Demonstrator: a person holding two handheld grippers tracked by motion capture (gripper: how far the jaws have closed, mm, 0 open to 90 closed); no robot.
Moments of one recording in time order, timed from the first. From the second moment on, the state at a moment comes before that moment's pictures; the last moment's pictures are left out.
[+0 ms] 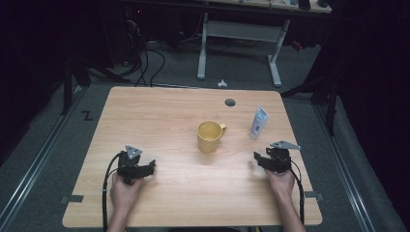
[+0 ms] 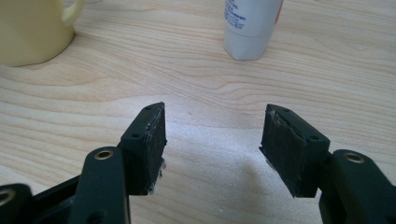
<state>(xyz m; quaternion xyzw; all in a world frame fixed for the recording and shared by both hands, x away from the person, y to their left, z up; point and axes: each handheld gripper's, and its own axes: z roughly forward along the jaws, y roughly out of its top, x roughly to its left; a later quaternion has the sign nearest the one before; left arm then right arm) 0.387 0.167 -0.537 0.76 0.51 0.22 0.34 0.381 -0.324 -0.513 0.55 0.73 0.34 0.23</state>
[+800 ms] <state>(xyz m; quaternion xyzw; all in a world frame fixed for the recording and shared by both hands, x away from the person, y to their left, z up) 0.387 0.167 -0.536 0.76 0.51 0.22 0.34 0.368 -0.318 -0.491 0.53 0.71 0.39 0.23</state>
